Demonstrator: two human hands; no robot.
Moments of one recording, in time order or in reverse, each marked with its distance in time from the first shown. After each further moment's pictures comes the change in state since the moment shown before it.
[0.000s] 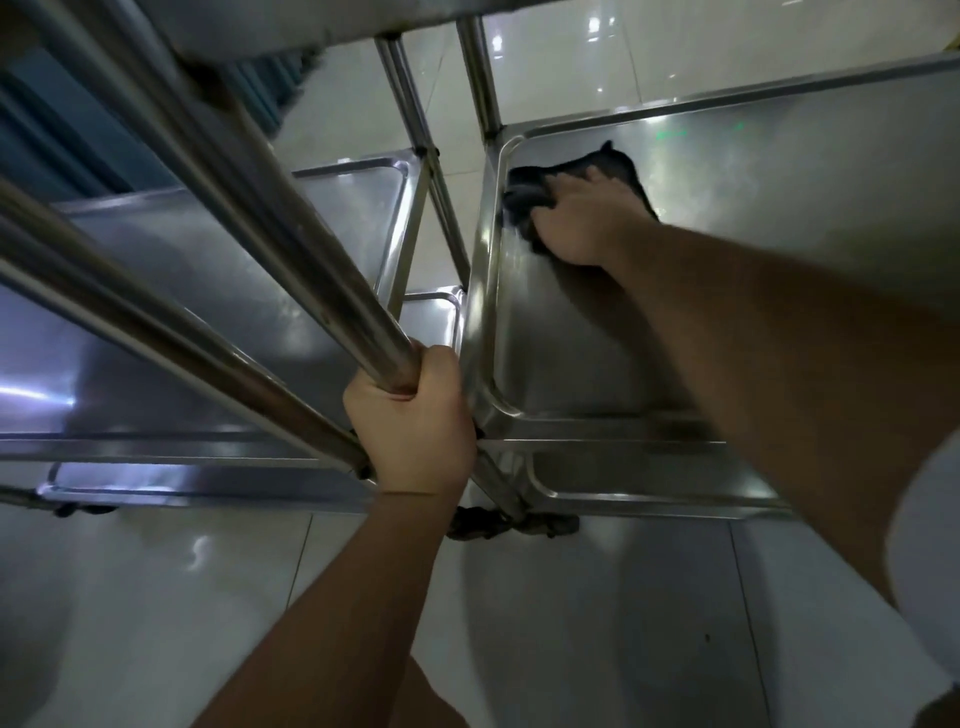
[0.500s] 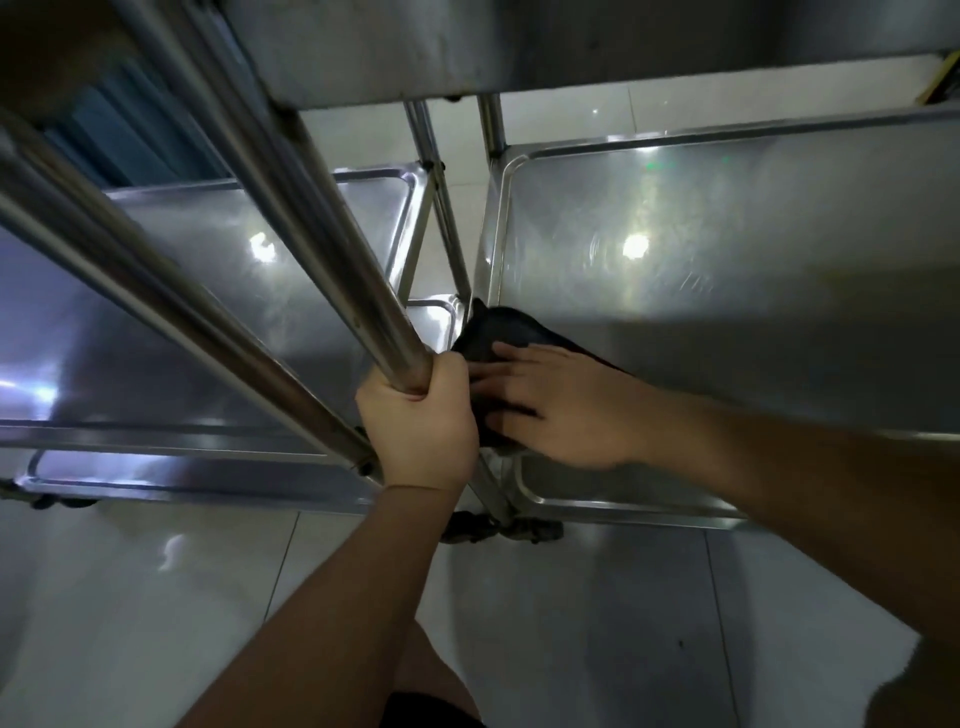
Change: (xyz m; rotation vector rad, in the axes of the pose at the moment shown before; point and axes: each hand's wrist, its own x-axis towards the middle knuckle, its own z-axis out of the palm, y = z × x) left_hand 0.000 0.002 -0.003 -0.005 -0.030 -0.029; right_hand -0.159 -0.031 0.037 0.014 -0.229 -0.665
